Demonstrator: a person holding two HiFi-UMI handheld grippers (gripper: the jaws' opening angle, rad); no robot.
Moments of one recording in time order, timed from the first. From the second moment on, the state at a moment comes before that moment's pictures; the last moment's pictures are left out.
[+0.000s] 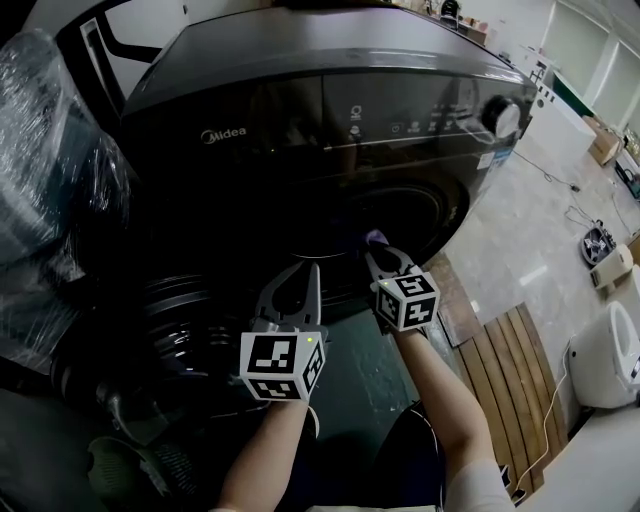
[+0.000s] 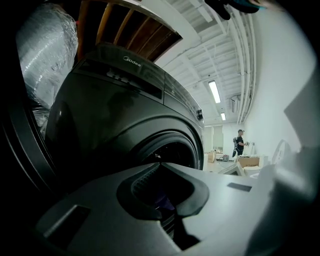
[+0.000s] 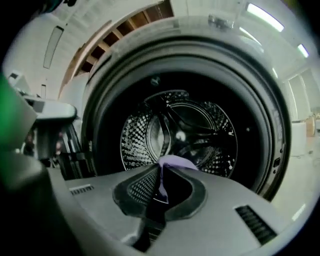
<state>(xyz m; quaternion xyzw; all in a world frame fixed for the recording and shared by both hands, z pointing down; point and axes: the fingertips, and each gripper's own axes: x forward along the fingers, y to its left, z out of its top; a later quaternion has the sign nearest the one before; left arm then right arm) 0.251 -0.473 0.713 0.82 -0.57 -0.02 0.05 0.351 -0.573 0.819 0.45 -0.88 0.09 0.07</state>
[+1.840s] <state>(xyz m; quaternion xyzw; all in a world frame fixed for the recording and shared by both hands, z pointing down) 0.232 -0.443 0.688 0.80 -0.60 0.00 -0.06 0.447 -0.441 0.710 0.51 -0.86 0.02 -0.05</state>
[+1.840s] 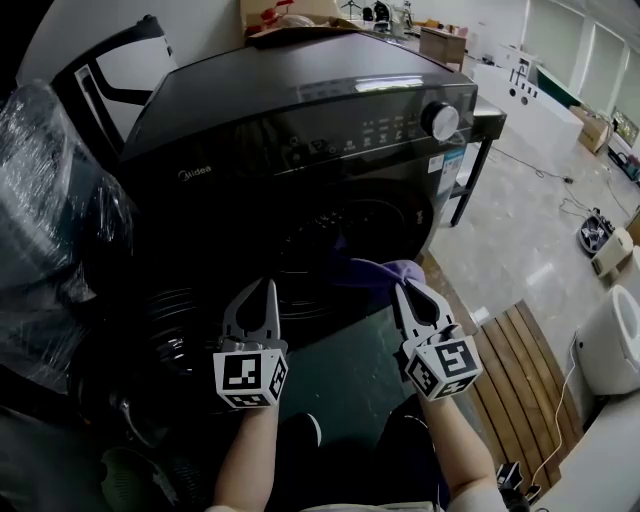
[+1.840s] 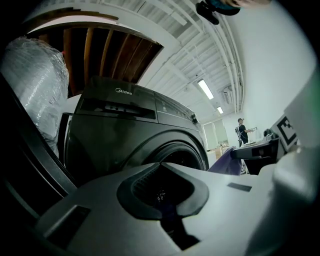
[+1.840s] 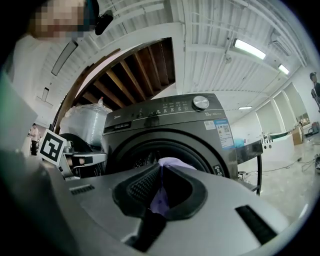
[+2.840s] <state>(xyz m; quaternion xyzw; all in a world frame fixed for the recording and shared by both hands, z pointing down) 0.223 -0.454 0.656 0.82 -0.56 0.01 -0.05 0.413 -0.465 0.659 0.48 -0.88 -0.02 -0.06</state>
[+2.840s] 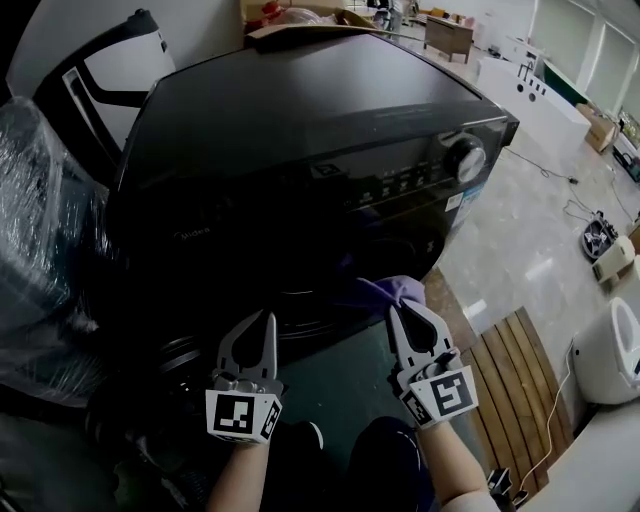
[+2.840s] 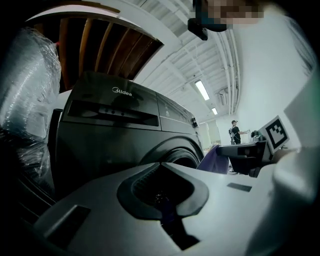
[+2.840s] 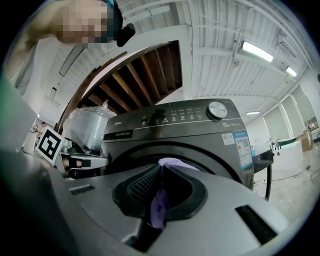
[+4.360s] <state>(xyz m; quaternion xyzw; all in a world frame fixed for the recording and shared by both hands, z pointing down) 0.147 -0.445 0.231 0.85 -0.53 0.06 0.03 0.362 -0.466 0.197 0.49 -0.87 0.04 -0.05</state>
